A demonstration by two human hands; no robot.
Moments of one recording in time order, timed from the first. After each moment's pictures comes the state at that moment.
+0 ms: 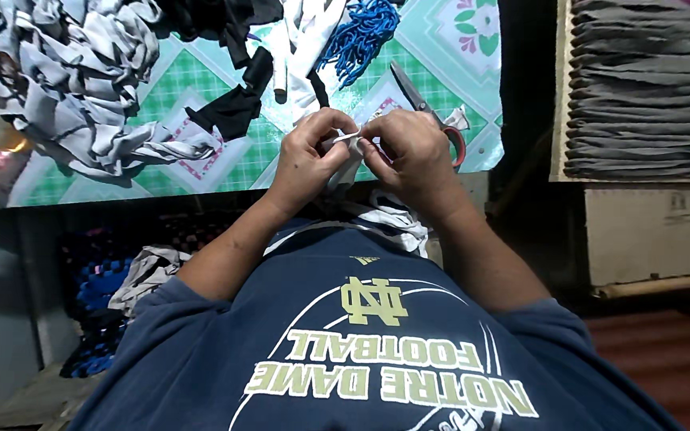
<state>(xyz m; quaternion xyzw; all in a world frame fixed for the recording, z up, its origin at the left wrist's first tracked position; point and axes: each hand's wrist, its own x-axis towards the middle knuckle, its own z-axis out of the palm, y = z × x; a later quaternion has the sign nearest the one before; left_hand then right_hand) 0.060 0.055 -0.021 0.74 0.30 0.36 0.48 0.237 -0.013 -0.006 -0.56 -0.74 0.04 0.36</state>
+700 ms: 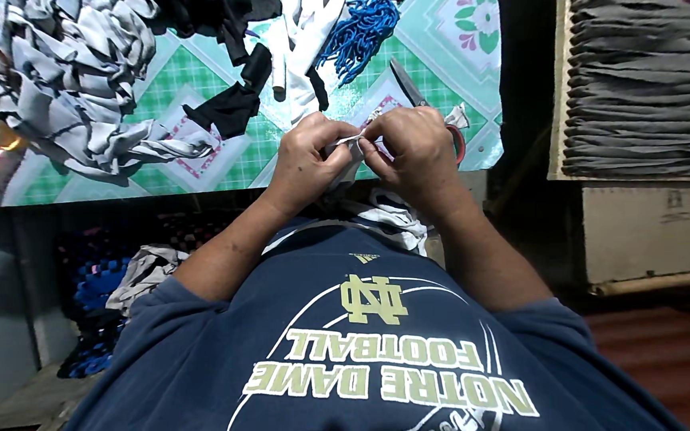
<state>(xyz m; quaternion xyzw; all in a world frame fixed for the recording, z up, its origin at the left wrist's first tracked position) 0.058 0.052 -0.020 0.80 0.31 0.36 0.37 0.239 -0.013 -0.006 -0.57 -0.75 0.01 0.33</state>
